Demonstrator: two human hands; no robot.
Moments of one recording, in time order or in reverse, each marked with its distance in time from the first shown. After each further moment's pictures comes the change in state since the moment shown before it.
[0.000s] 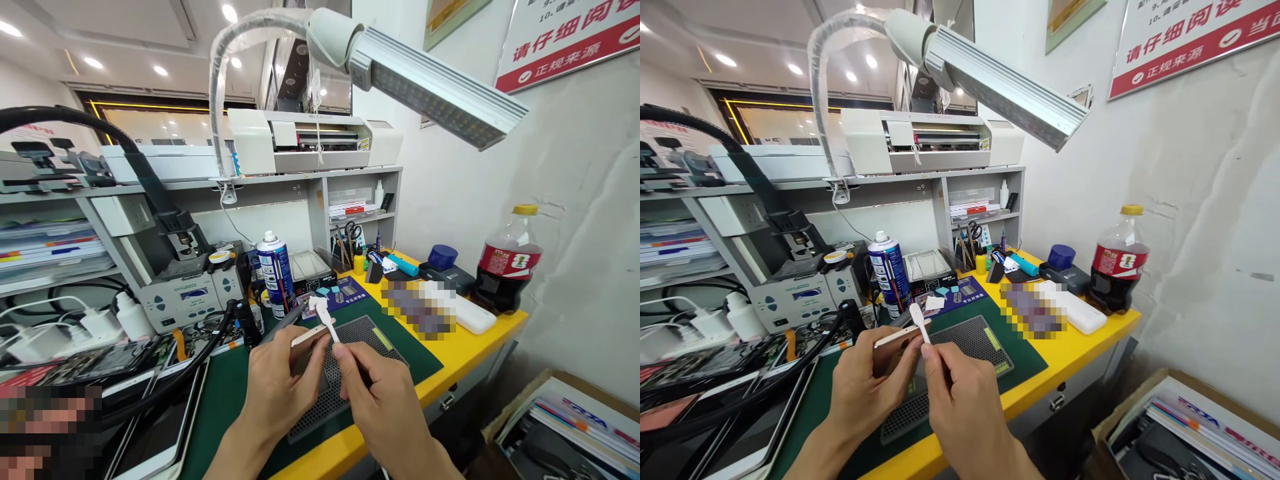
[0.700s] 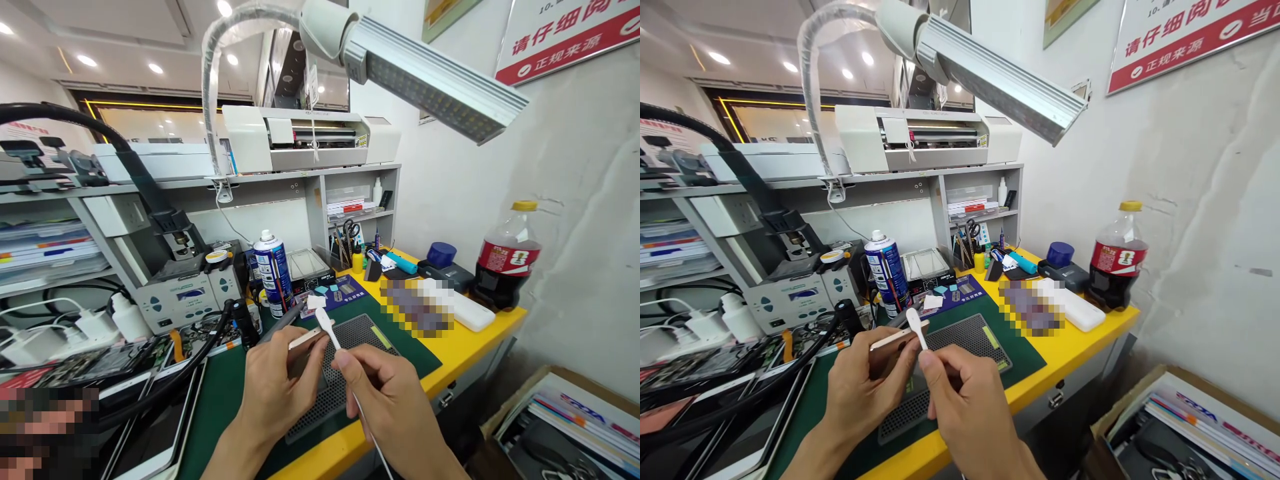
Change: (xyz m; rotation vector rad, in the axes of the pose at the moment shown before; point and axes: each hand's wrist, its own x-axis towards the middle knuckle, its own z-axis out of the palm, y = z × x) left_hand -0.002 -0.001 0.001 0.024 0.006 0.025; right_hand -0.004 -0.001 -0.014 0.405 -0.173 0.338
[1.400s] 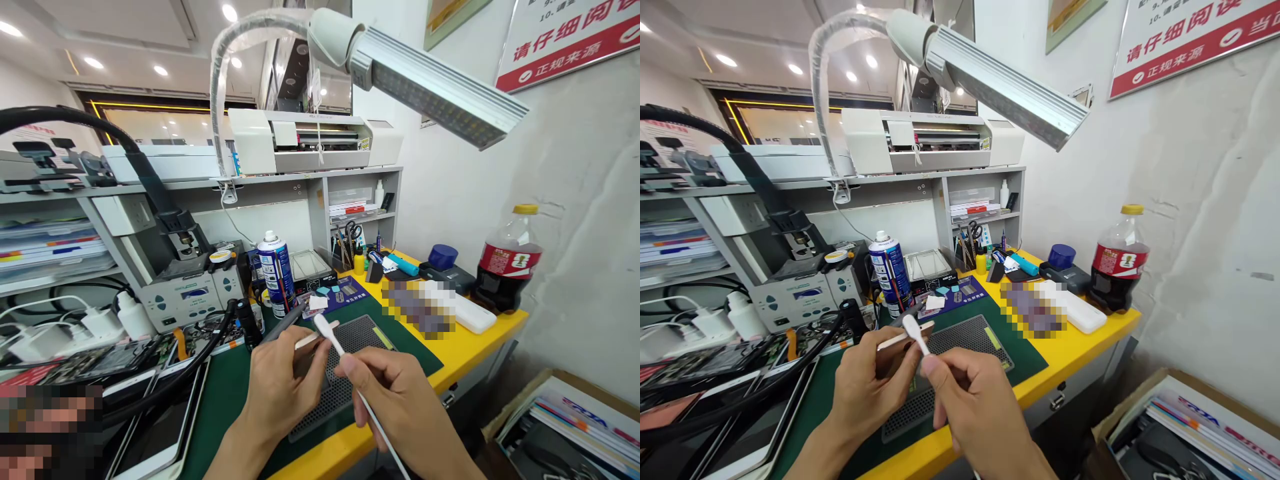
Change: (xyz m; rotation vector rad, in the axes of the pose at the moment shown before) left_hand -0.002 -0.002 0.000 -0.033 -0.027 -0.009; right_hand 0.001 -0.011 -0.010 -0.117 -0.002 0.014
